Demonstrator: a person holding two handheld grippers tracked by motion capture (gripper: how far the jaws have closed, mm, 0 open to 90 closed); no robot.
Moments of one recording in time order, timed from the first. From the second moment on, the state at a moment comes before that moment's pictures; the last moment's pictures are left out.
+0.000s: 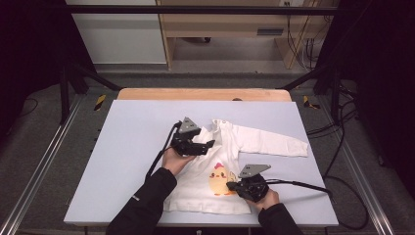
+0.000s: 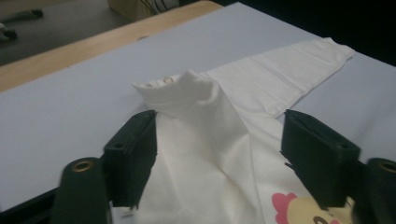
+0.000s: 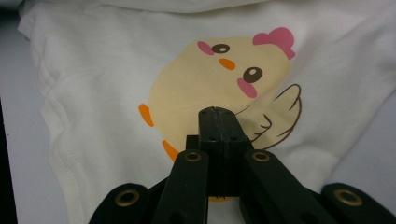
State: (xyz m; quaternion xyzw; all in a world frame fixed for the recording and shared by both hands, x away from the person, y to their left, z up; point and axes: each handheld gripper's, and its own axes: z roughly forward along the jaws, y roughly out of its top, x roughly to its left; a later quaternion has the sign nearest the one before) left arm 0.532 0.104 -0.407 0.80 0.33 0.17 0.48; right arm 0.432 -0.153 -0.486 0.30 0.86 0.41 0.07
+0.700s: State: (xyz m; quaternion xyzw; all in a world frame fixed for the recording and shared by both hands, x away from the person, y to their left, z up) left arm 0.588 0.135 -0.454 0.79 0.43 0.20 0.40; right arm 0.432 -0.153 -0.487 0.30 0.86 0.41 0.07
